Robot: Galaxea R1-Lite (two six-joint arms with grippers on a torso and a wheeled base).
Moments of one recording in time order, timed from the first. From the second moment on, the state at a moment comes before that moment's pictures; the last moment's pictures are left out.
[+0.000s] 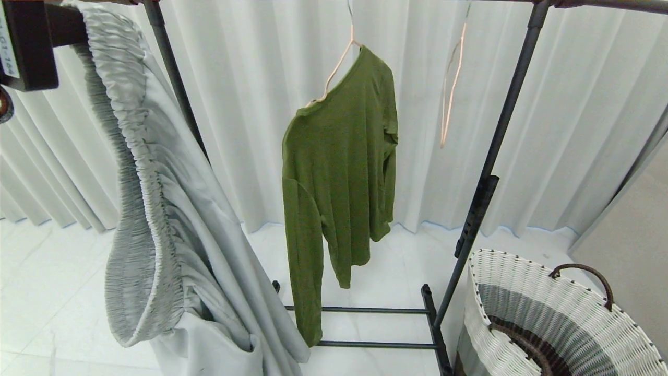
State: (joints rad) left arm -0.70 1.24 -1.52 0.36 0.48 0.26; right arm 0.44 1.08 -1.26 0.40 -0.54 -0.35
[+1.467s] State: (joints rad) left arm -0.70 1.23 -1.49 0.36 0.48 0.26; right arm 0.43 1.11 -1.17 0.26 -0.52 -0.33
